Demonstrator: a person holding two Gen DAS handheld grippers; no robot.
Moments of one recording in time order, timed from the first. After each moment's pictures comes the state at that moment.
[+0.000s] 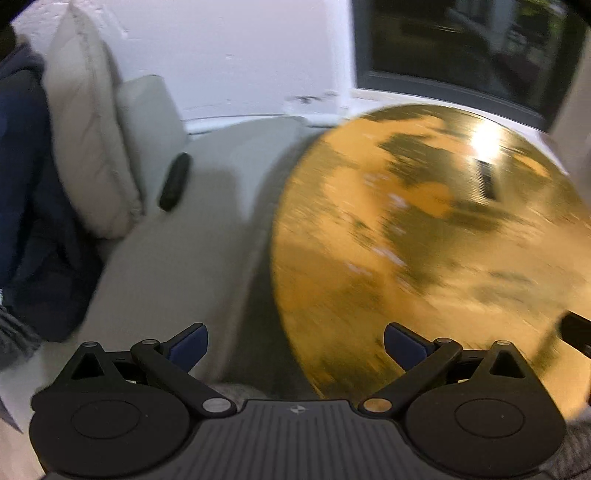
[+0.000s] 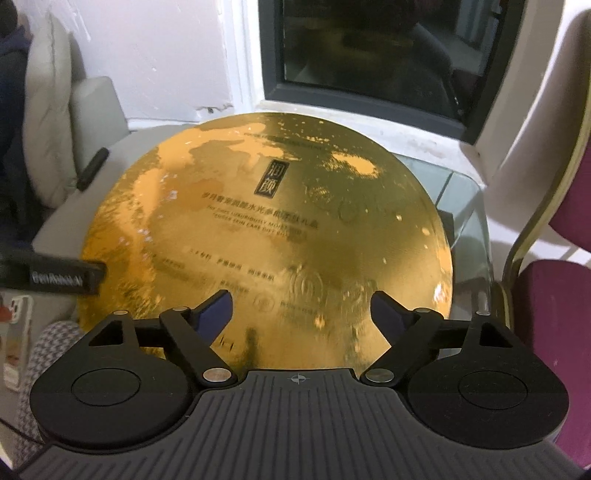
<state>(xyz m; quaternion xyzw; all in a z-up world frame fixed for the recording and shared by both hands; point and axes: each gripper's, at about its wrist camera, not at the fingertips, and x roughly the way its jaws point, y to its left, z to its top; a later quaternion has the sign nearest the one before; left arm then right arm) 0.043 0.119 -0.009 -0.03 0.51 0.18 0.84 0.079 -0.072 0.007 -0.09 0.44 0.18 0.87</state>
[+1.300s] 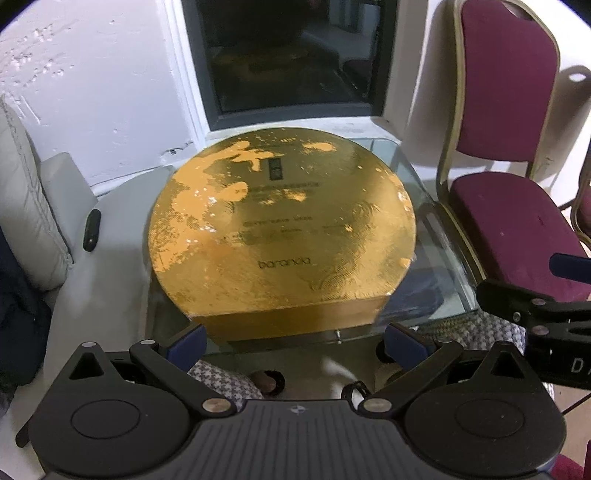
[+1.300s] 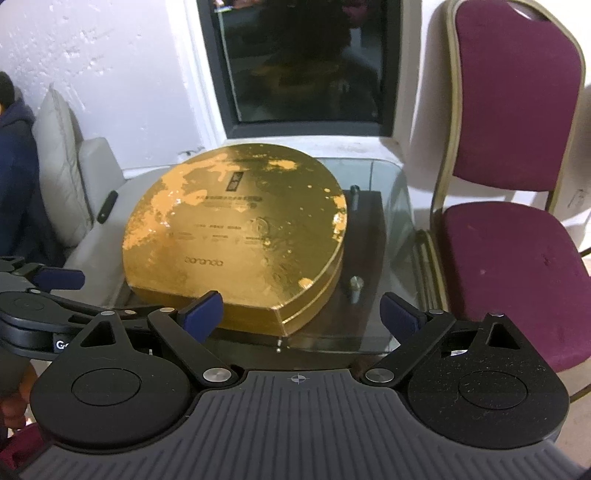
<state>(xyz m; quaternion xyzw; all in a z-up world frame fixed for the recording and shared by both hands) -0.063 0.002 0.062 0.02 0.47 0.01 0.88 -0.067 -0.176 0.084 -0.01 0.41 0.12 0.90</state>
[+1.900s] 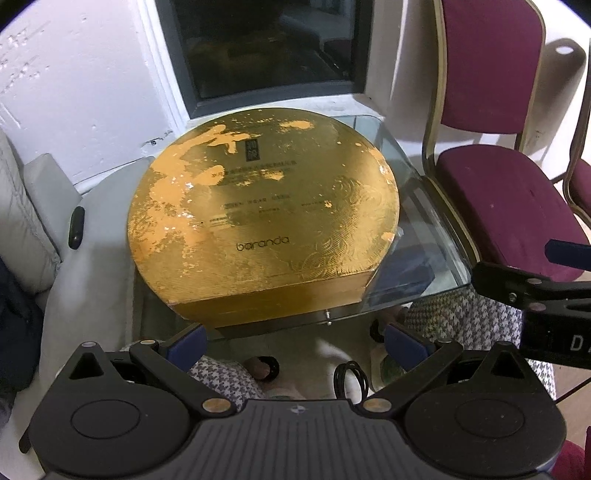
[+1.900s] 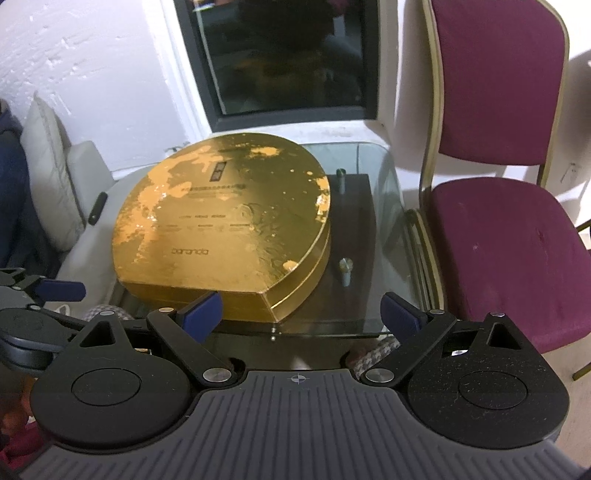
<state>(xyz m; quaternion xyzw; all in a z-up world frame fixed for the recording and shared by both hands) -0.061 -0.014 0.050 0.04 0.50 -0.01 0.87 -0.069 -0.189 0.071 0.01 0.42 0.11 0.90</state>
